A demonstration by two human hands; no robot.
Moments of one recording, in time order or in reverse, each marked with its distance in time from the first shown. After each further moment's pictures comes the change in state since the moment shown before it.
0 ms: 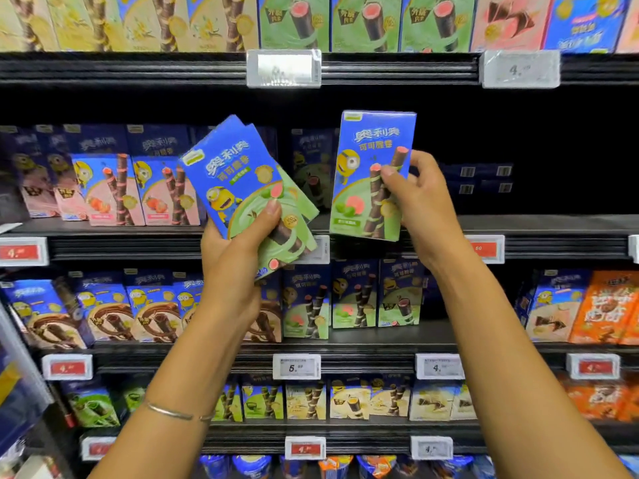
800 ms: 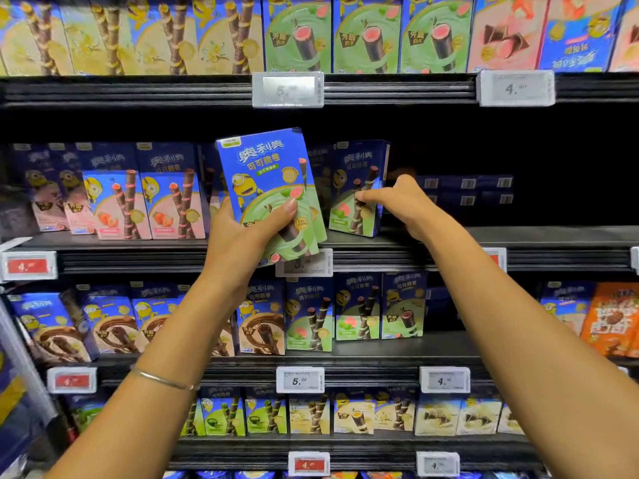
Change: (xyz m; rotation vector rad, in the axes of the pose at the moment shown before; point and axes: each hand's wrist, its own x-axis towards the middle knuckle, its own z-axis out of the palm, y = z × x) left_hand 0.042 0.010 -0.008 0.314 -0.260 0.129; right_hand 0.088 0.038 -0.005 -0.412 -0.088 0.255
